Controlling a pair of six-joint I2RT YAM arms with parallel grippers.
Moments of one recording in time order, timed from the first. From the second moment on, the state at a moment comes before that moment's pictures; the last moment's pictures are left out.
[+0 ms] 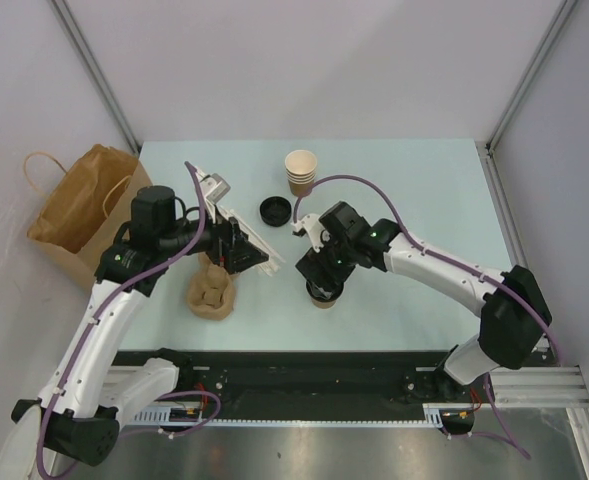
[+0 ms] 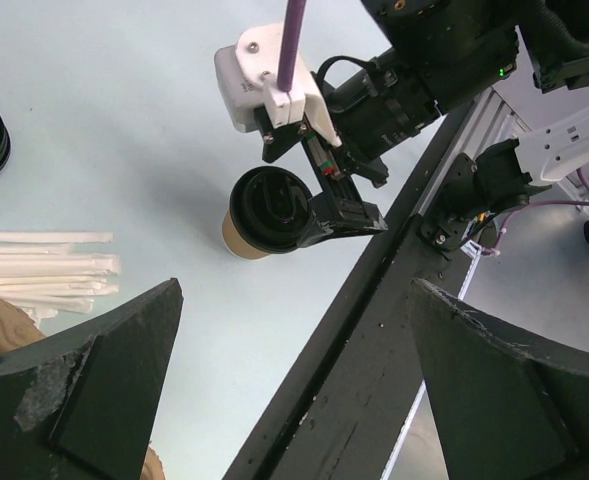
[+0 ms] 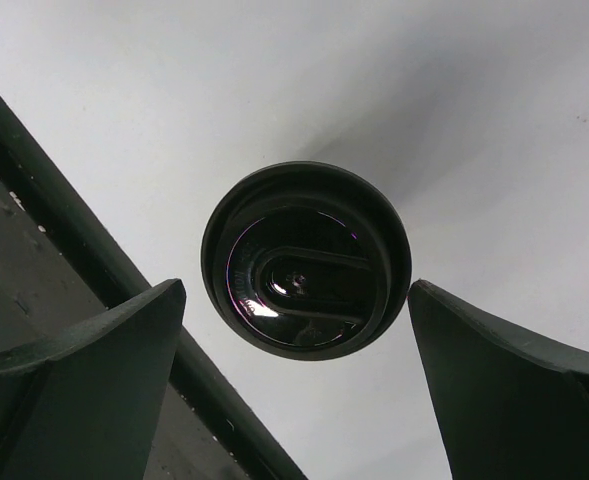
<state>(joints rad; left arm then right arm) -0.29 0.94 1.10 -0.65 0.77 -0.11 0.81 1.53 1.21 -0.68 -0.20 -0.09</state>
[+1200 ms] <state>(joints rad) -0.29 0.94 1.06 -0.59 0.76 -0.12 0.86 1.56 1.21 -0.66 -0.10 -0.11</state>
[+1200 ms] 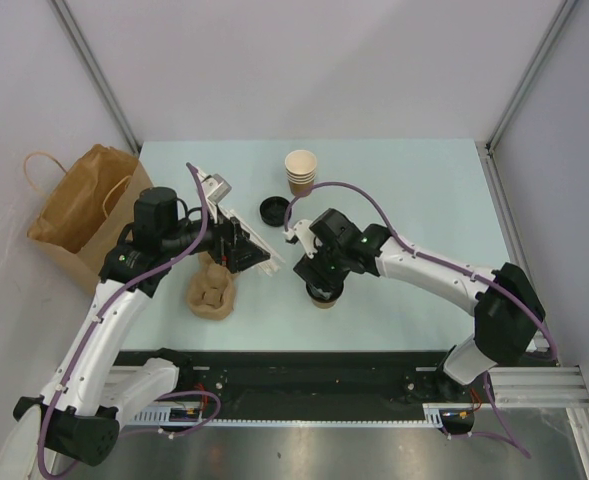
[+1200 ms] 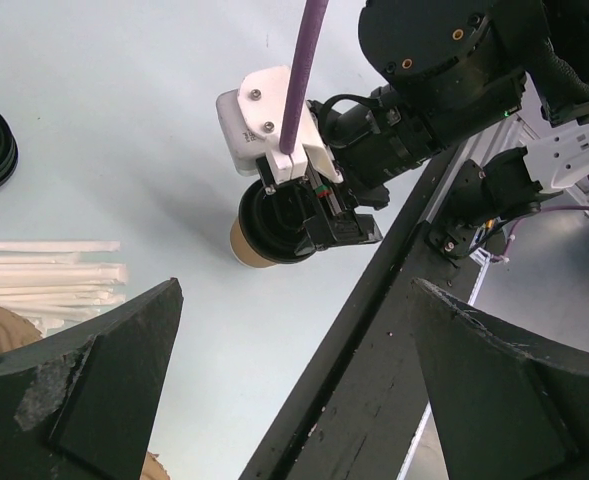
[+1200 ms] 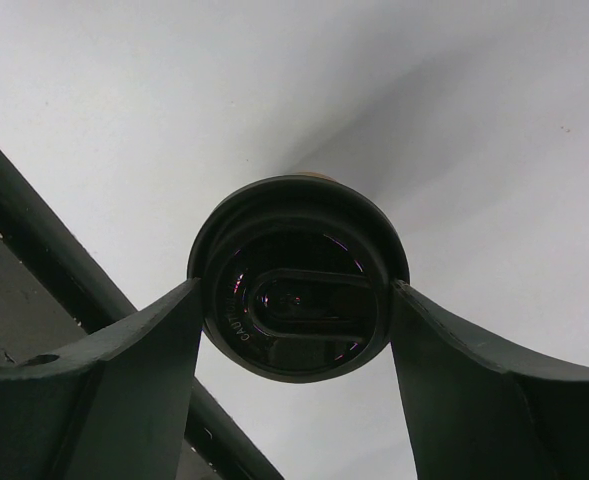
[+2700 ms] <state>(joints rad) -0.29 0.99 1.04 -0.55 0.76 -0.11 -0.17 2.02 1.81 -0.79 -0.21 -0.28</state>
